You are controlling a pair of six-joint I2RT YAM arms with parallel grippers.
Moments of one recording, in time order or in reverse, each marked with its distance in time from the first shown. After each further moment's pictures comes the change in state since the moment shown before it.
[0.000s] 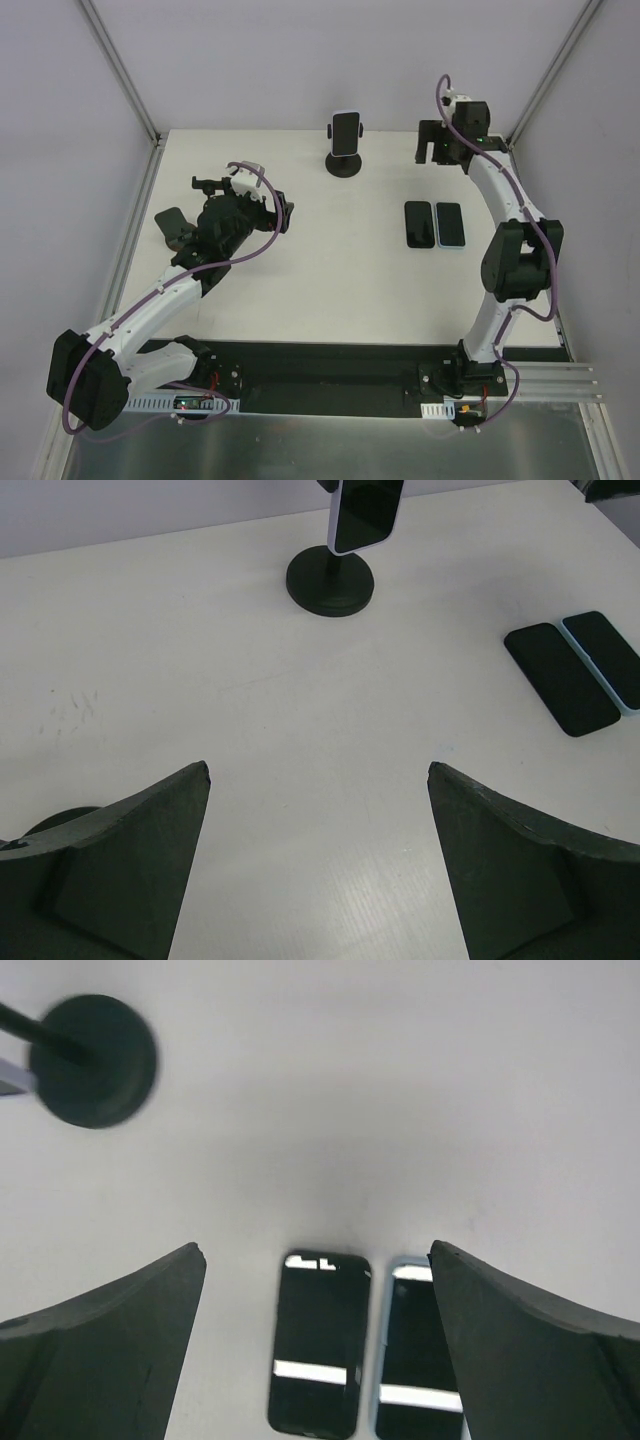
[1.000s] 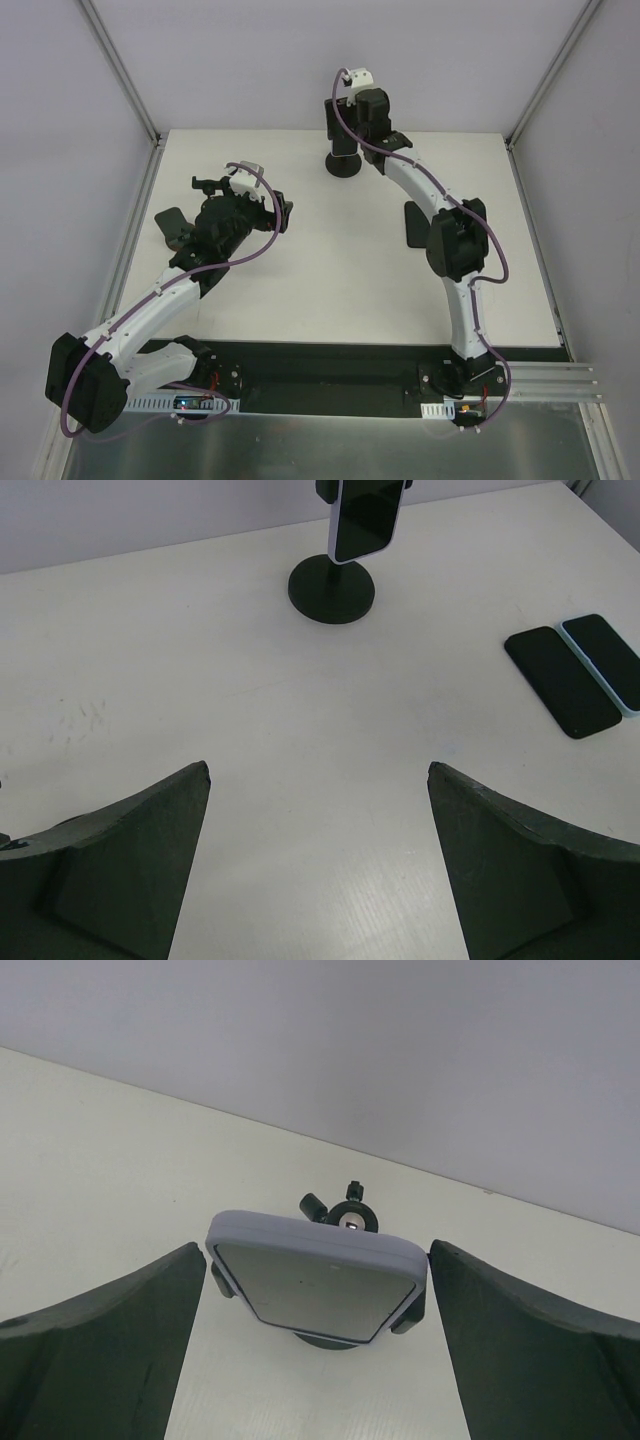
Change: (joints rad) left arm 0.000 -0.018 0.000 0.000 0.000 0.018; right arm 0.420 0.317 0.354 0.436 0.174 -0.034
